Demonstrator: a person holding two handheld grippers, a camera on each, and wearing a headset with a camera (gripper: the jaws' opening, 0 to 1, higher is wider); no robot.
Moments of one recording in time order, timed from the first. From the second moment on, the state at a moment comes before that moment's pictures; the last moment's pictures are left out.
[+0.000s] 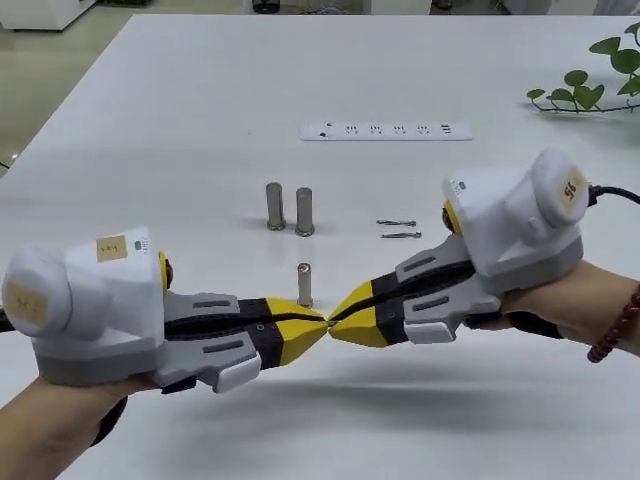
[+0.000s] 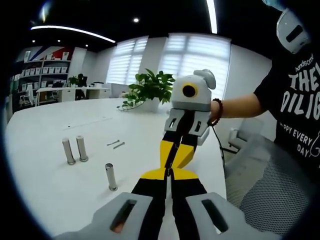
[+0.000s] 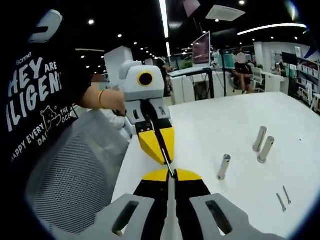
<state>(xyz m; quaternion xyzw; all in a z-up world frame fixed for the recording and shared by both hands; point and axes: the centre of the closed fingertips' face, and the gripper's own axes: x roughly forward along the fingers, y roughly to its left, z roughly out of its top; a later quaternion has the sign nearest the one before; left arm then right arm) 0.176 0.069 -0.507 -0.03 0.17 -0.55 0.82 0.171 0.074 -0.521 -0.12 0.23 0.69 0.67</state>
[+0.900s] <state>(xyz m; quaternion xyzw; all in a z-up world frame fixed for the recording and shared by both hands) 0.197 0.083 -0.521 0.02 0.17 -0.48 0.86 0.198 0.058 -0.530 -0.23 0.22 0.65 0.69</state>
